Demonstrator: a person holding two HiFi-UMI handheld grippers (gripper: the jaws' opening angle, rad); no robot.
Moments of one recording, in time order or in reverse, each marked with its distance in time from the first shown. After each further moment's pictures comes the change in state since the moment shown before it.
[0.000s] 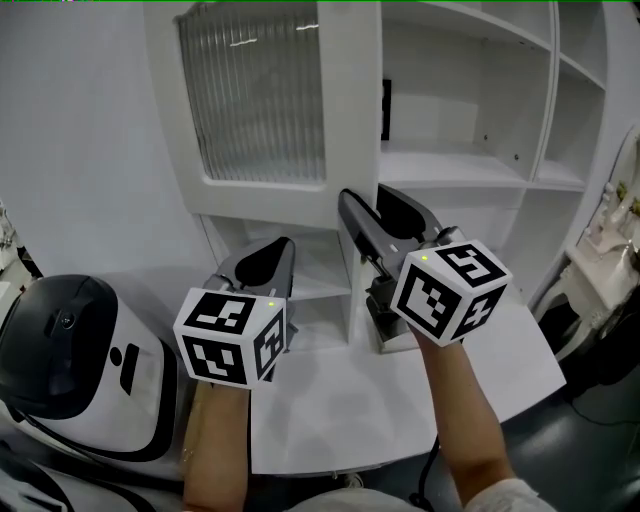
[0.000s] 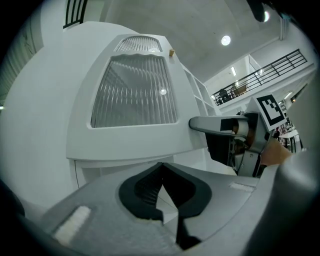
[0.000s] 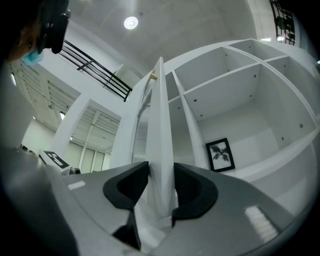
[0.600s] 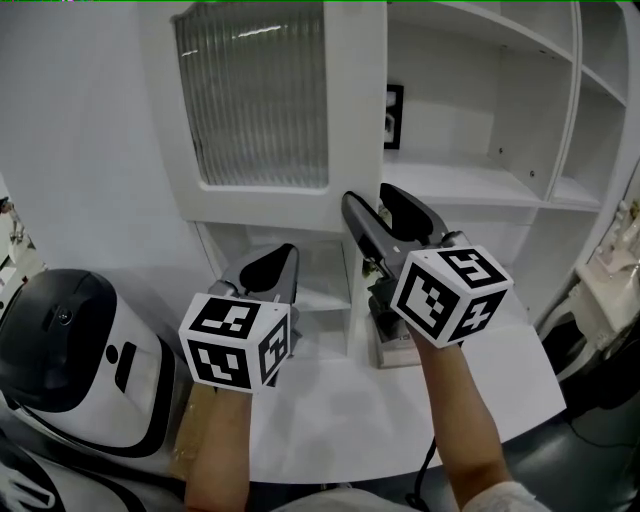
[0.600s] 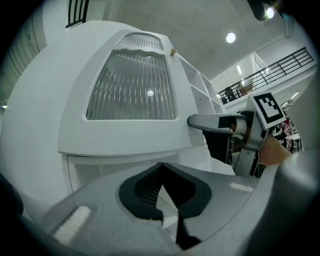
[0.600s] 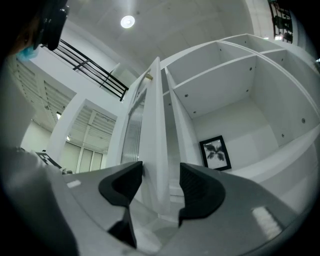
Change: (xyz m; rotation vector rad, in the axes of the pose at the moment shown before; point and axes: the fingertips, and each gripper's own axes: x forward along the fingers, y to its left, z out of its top) left arm 0.028 0.005 -0.008 -0.024 0.015 0.053; right arm 0.020 -0.037 -0.005 0.015 0.008 -0.018
